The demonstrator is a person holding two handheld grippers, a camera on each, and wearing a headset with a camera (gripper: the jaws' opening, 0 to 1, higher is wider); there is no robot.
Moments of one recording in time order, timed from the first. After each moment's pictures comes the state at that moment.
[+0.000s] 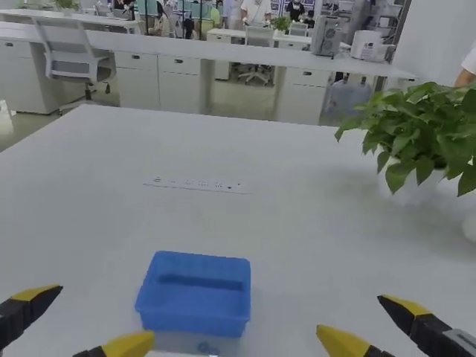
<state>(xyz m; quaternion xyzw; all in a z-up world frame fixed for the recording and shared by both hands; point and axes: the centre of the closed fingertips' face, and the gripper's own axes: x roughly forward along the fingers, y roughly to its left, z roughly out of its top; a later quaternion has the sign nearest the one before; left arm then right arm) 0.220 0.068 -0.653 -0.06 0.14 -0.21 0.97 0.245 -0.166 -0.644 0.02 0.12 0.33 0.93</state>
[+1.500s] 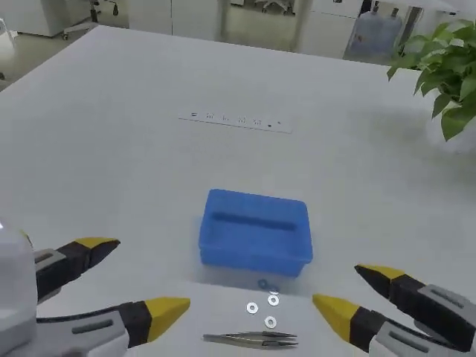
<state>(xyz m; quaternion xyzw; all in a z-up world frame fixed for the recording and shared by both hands) 0.225 0.119 -0.704 -0.02 0.24 -0.29 0.93 0.235 -0.049 -0.704 -0.01 0.24 0.41 0.88</state>
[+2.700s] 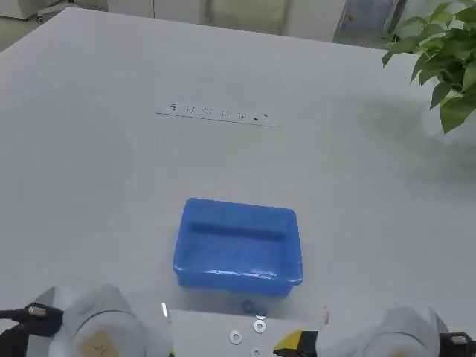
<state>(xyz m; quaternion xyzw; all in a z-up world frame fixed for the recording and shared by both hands) 0.206 0.059 -0.812 0.24 0.42 -0.50 0.72 0.215 -0.023 -0.805 -0.28 0.37 0.55 0.70</state>
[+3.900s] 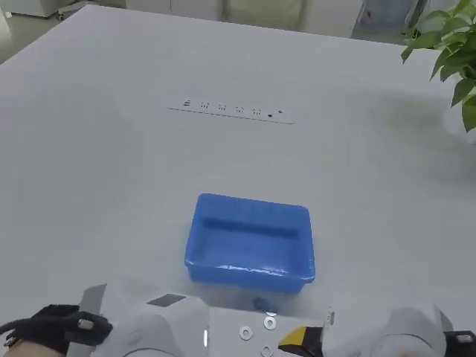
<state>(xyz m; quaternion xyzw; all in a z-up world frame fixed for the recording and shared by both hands) 0.206 0.052 -0.801 0.35 0.36 -0.53 0.68 0.216 -0.018 -0.809 -0.29 0.35 0.58 0.68</state>
